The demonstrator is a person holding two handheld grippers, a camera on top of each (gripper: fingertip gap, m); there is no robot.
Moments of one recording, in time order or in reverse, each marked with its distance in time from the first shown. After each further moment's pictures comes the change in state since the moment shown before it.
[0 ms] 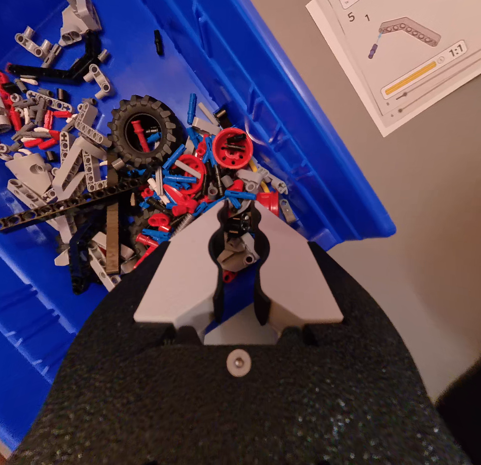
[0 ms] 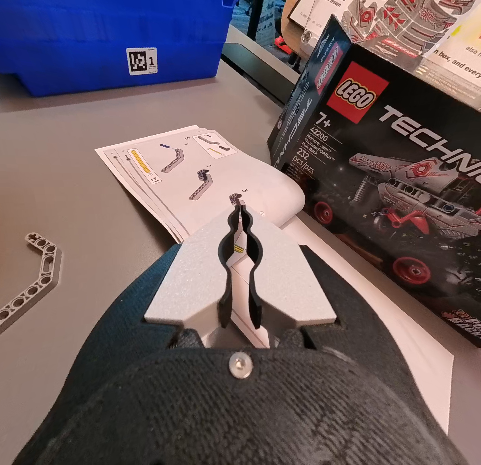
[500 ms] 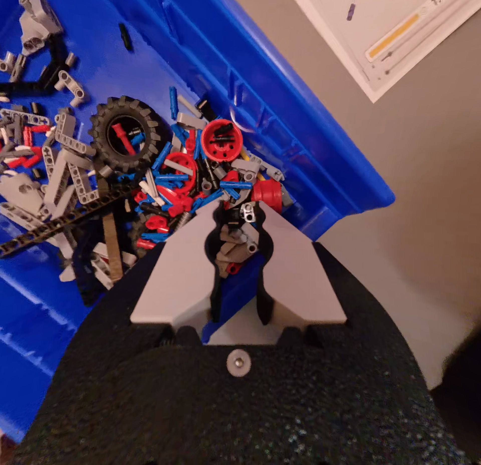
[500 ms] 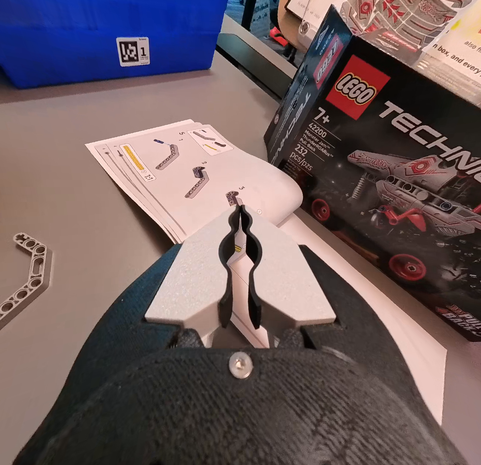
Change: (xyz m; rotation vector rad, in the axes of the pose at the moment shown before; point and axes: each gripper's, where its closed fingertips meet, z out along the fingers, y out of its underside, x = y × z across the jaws) left arm 0.006 0.006 -0.002 -0.035 0.071 0.117; right arm 0.002 0.003 0.003 -0.024 0.023 -0.009
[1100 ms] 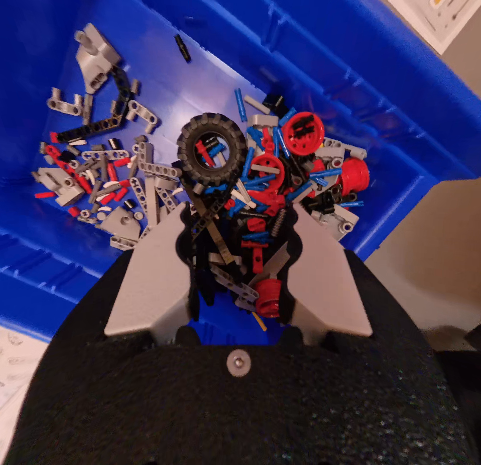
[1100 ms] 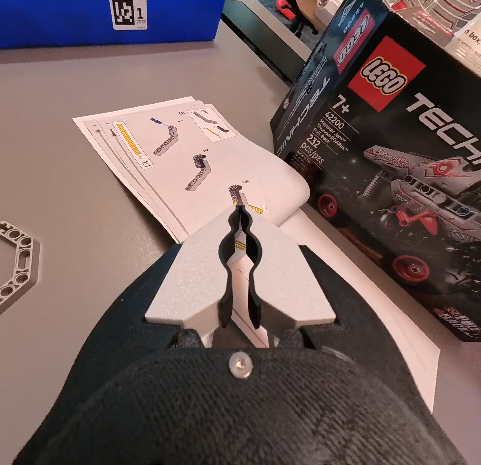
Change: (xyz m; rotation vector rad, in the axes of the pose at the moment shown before) left arm -0.071 -0.009 -0.007 -0.171 0.111 0.225; right arm -0.005 0.010 0.008 -0.078 0.003 -0.054
